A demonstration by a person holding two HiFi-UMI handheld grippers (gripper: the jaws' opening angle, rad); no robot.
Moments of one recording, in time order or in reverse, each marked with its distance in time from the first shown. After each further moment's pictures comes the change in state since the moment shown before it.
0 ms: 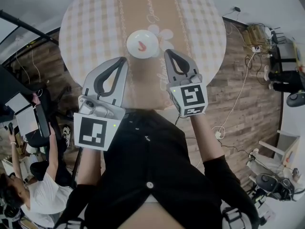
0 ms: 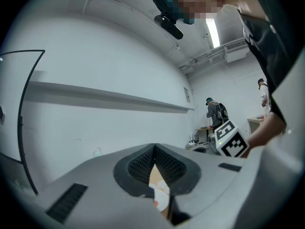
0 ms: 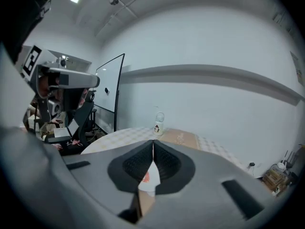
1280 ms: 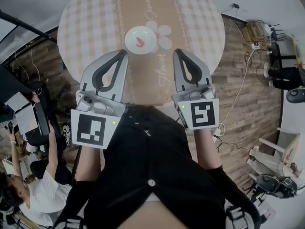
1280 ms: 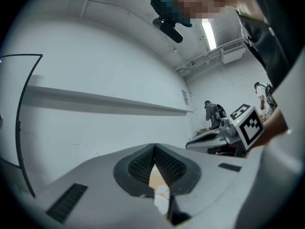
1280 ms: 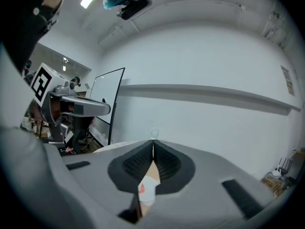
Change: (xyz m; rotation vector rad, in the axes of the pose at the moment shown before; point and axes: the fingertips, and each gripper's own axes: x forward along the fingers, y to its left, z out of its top) left arm 0.001 -0.010 0.019 0.046 -0.047 -0.017; right arm -0.061 -0.003 0.064 -0.037 -0.141 -0.091
